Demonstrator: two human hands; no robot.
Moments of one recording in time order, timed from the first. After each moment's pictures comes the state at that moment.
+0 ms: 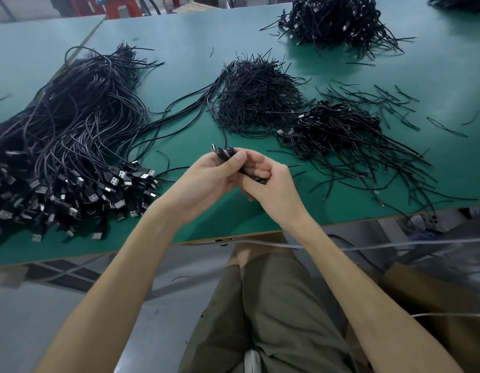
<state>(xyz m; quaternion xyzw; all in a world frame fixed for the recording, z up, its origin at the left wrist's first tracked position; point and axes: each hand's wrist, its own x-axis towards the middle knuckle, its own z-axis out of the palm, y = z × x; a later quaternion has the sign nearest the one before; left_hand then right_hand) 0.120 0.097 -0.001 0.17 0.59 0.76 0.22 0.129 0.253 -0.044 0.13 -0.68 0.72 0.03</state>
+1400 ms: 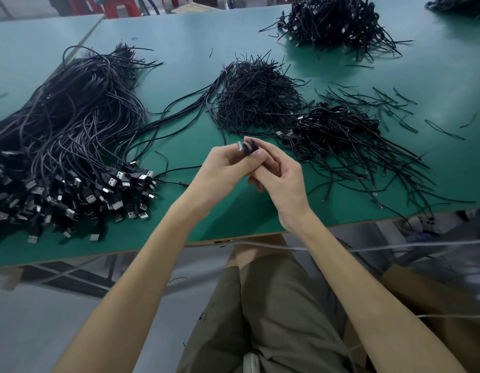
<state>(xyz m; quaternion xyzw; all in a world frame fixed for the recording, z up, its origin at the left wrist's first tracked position) 0.113 0.120 0.001 0.18 0.71 0.68 0.09 0.125 0.258 -0.038 0.08 -0.62 0.77 0.09</state>
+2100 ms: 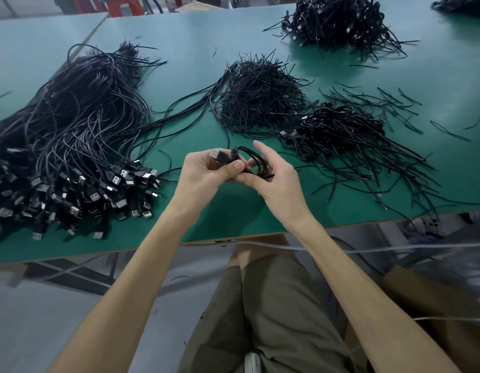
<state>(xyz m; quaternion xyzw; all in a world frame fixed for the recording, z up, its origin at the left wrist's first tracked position) 0.118 0.094 -0.013 0.09 0.73 0.68 -0.01 0.123 0.256 -0.042 0.06 -0.77 0.63 0.08</state>
